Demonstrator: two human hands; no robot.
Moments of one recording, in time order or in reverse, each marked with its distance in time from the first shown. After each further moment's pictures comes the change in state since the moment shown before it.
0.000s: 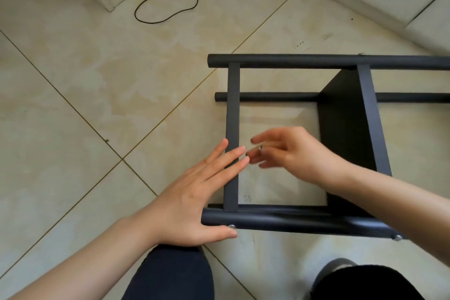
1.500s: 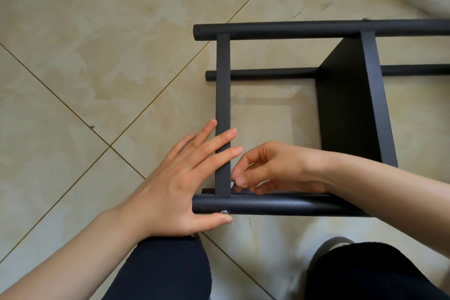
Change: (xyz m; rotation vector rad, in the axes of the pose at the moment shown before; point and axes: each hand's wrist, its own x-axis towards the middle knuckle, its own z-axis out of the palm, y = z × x) left_hand -0.001 -0.005 0.007 0.123 0.077 0.073; right_hand -0.001 0.025 0.017 0.312 -0.475 0.368
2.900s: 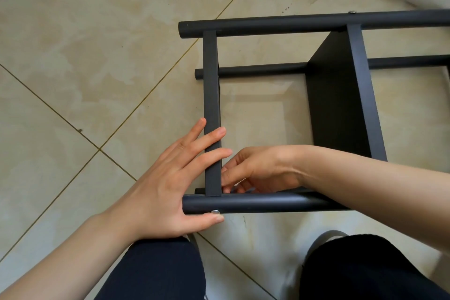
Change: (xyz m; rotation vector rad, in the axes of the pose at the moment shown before) left_hand 0.001 0.000 0.000 -0.066 -0.004 0.008; right_hand 0.023 0.003 0.008 -0.034 -0.091 0.110
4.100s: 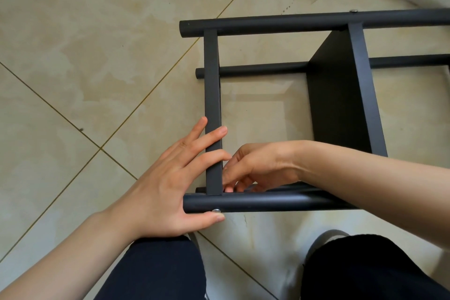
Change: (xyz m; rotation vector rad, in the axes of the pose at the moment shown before) left_hand 0.000 -0.001 -0.001 -0.005 -0.011 0.004; right_hand -0.001 -0.007 -0.005 -0.108 -0.025 0.047
